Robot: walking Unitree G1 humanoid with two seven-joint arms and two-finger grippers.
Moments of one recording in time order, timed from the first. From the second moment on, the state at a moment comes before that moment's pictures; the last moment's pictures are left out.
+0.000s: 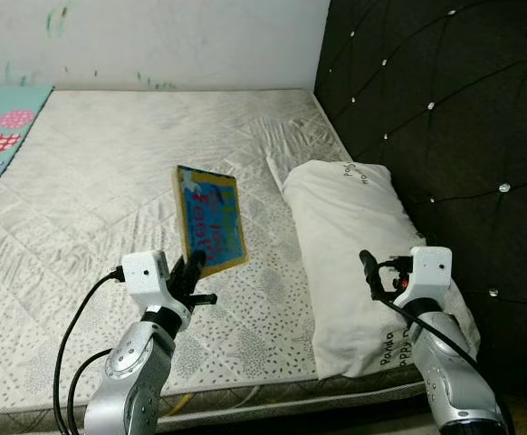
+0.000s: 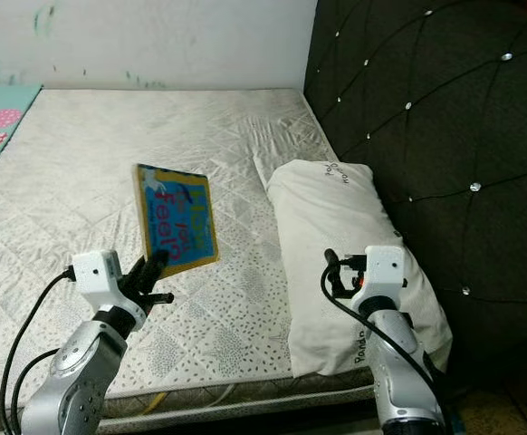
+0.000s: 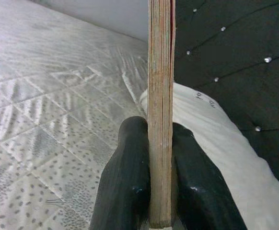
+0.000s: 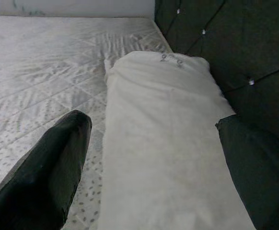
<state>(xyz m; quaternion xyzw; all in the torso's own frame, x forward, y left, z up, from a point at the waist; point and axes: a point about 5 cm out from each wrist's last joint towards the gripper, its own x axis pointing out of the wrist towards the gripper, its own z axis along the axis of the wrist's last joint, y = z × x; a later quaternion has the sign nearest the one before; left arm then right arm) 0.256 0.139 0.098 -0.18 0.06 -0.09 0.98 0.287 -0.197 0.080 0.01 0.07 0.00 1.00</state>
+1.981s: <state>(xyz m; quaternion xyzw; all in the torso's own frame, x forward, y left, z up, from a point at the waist) 0.248 0.162 0.091 -0.21 0.07 -0.06 0.97 0.287 -0.195 0.080 0.02 0.07 0.02 1.00</state>
